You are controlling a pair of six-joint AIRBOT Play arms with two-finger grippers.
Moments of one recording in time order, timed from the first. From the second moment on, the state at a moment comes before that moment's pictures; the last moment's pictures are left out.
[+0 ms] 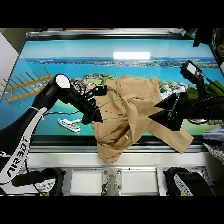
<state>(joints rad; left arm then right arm) -0.32 -1.45 1.24 0.84 -1.54 -0.29 -0.02 -0.81 1.14 -0.76 1.49 0.77</state>
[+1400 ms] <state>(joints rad) -0.32 -1.45 1.24 0.84 -1.54 -0.29 -0.40 -1.29 1.03 -0.39 1.84 0.15</state>
